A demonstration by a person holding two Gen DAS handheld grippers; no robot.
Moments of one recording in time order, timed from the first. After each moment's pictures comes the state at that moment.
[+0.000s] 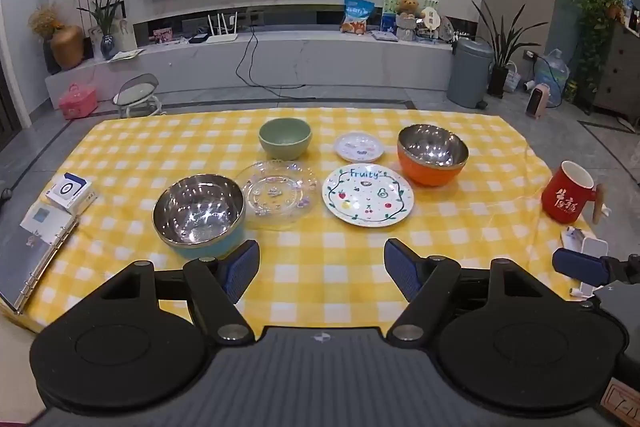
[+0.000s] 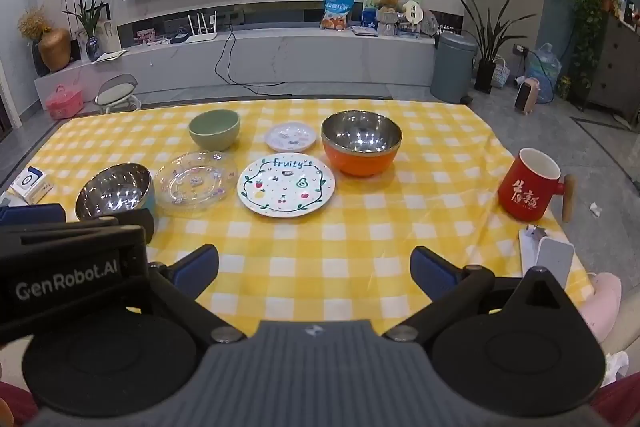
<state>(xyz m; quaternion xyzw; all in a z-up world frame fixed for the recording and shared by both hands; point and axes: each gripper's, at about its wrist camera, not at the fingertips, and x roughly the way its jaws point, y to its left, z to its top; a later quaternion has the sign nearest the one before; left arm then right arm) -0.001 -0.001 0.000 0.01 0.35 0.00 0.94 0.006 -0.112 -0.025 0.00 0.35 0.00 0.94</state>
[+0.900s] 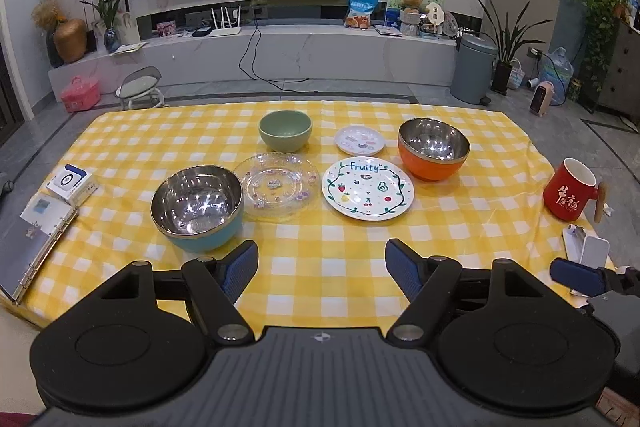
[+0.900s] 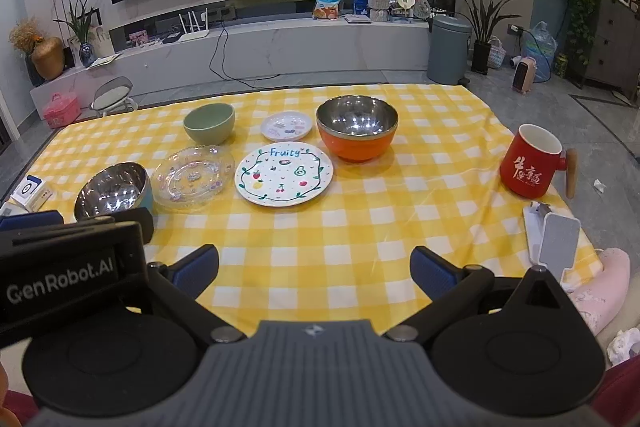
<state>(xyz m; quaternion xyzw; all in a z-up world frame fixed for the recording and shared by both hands) -0.001 -0.005 -0.003 0.00 0.36 0.00 0.93 0.005 -0.116 -0.031 0.02 0.36 -0.01 0.93</state>
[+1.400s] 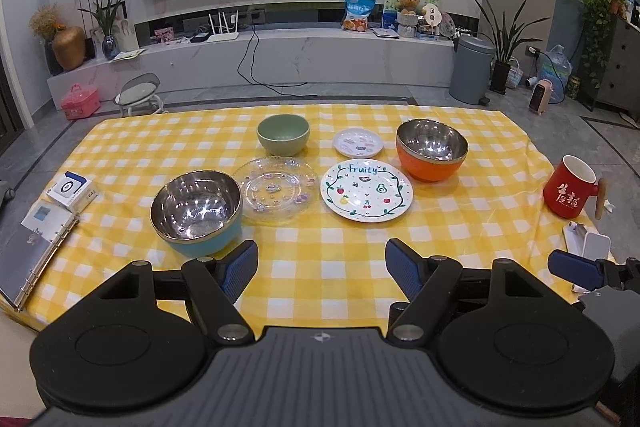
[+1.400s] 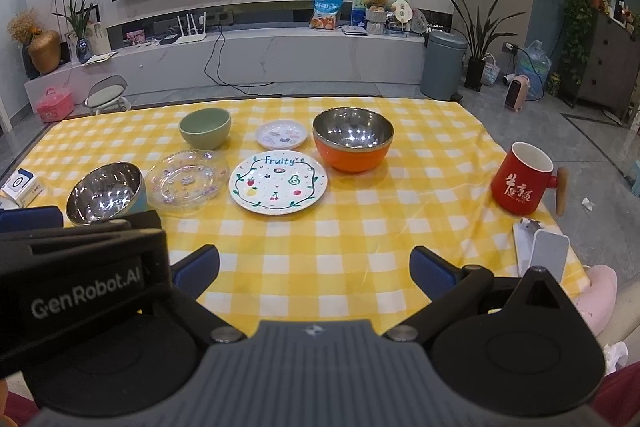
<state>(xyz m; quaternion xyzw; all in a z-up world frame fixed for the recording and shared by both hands) -0.002 -0.009 -0.002 0.00 0.35 0.00 0.94 0.007 -0.109 -0.032 0.01 0.36 -0.02 0.93</state>
